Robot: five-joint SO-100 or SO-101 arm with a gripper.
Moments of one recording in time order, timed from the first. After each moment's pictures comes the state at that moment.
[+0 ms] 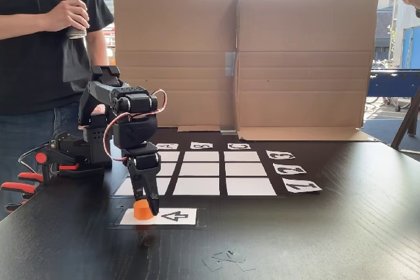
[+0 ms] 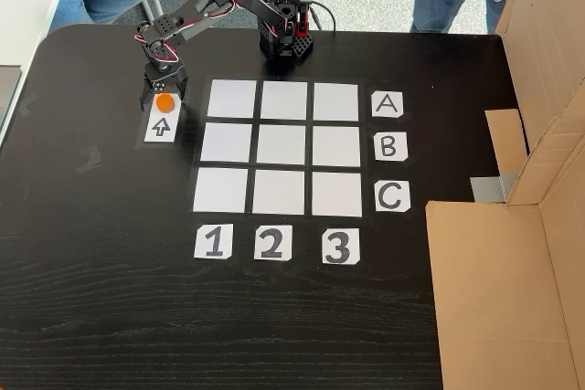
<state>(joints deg) 51.9 50.0 57.1 89.3 90.5</state>
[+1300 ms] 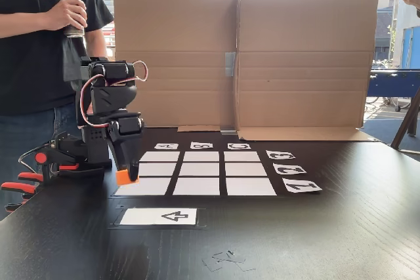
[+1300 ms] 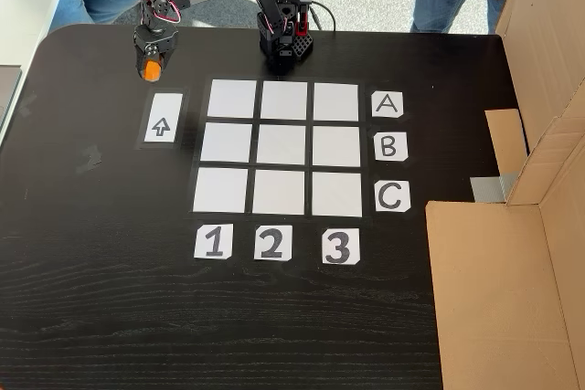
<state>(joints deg) 58.1 74.7 69.3 83.4 71.6</state>
